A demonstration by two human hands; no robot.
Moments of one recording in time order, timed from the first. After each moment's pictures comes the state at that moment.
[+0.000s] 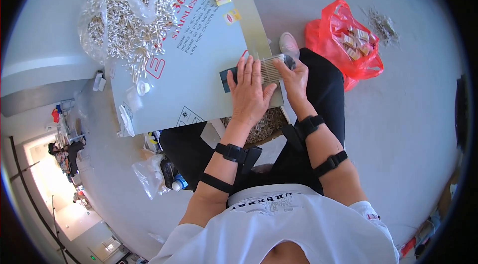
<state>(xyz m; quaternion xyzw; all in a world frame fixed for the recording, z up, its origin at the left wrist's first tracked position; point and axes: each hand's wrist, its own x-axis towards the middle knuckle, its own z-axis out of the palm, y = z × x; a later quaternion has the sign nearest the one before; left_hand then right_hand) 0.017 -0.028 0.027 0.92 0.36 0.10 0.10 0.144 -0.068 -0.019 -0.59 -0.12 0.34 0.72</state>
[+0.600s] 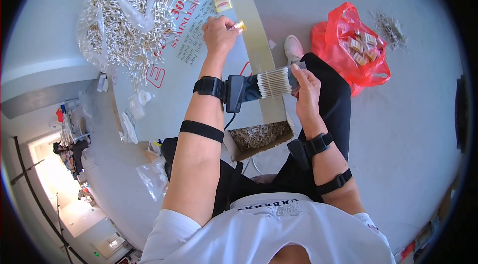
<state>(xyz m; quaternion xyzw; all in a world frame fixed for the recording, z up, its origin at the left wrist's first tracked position) 0.084 0.155 0.026 0.80 0.55 0.07 0.22 0.164 -0.079 -0.009 -0.57 0.03 0.42 0.71</state>
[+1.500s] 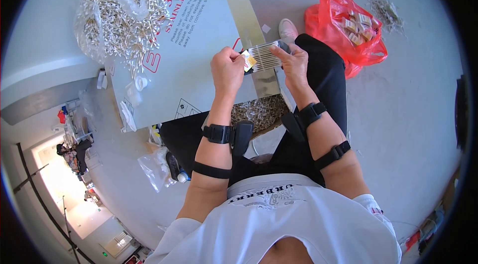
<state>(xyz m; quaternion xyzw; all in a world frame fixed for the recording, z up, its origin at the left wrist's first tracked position) 0.026 0.018 0.040 0.73 0.54 0.19 0.38 0.153 -0.072 -0.012 -0.55 -0.05 0.39 0.74</state>
